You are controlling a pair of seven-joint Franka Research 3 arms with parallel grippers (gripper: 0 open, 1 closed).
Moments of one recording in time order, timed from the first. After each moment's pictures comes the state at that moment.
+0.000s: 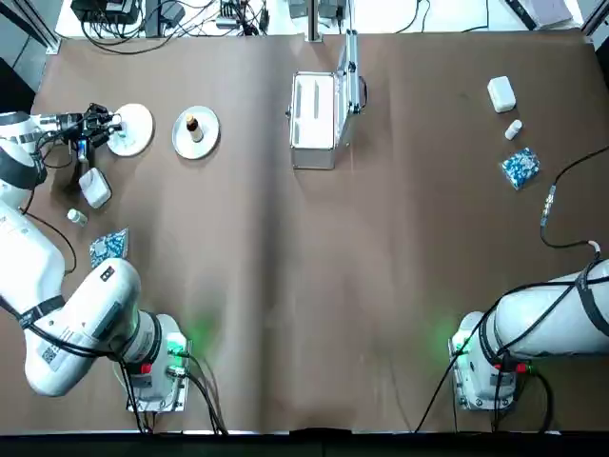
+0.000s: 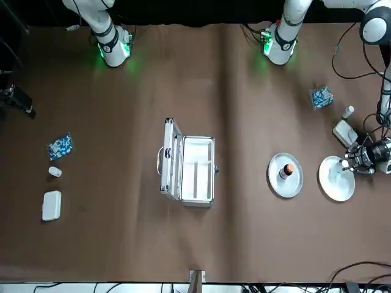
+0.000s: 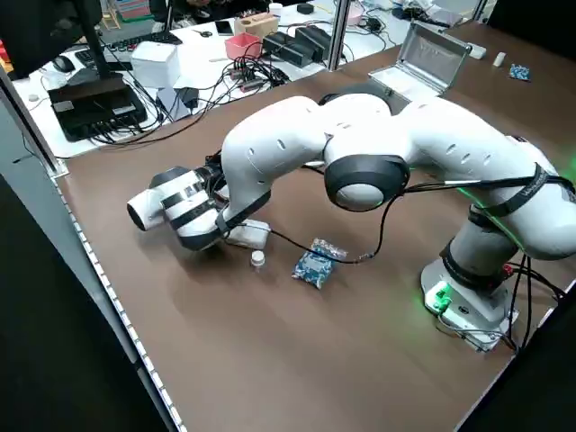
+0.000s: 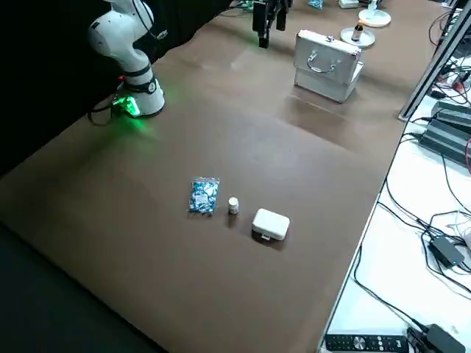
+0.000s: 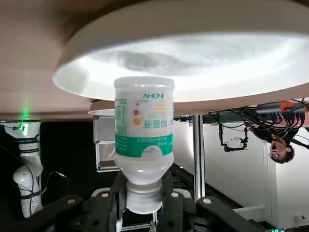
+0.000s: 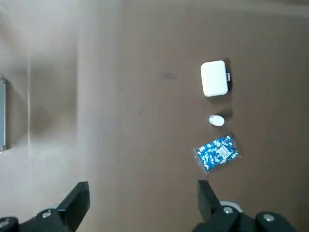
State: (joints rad) left arm 0.90 1.08 -0.23 -1.26 -0.91 1.43 -0.72; right arm 0.02 0.04 -0.07 -1.46 -0.01 1.56 -0.07
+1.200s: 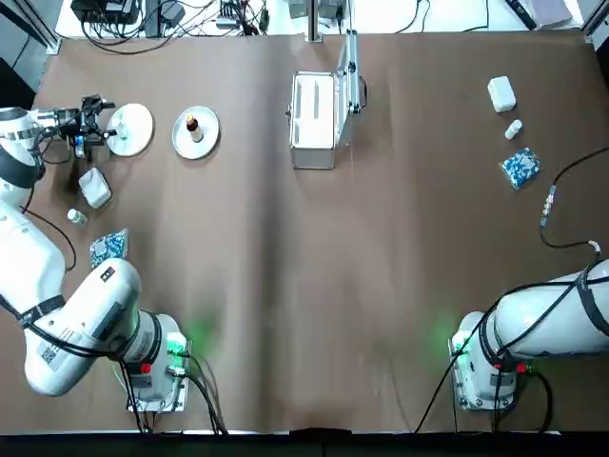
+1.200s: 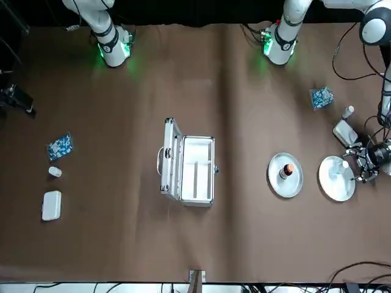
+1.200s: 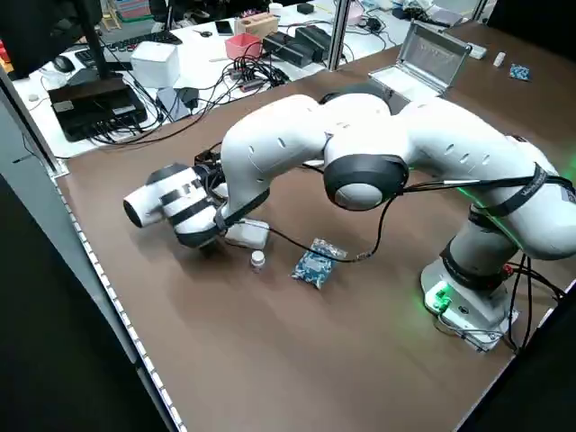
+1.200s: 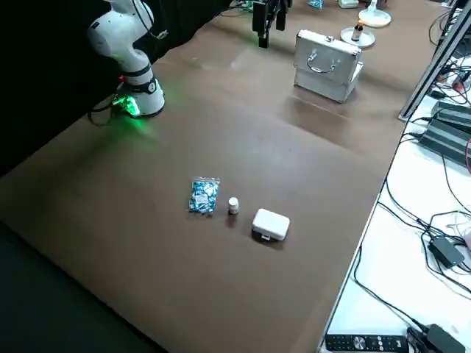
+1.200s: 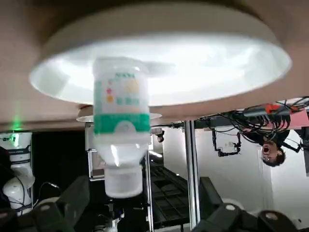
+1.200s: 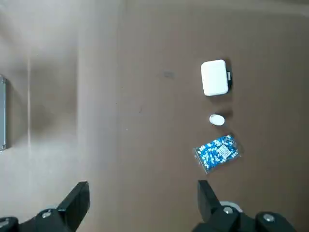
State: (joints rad) left arm 0.89 1.07 -0.23 -1.23 -0.91 1.47 -0.72; right arm 0.02 0.04 -0.07 -1.46 -0.01 1.56 -0.07
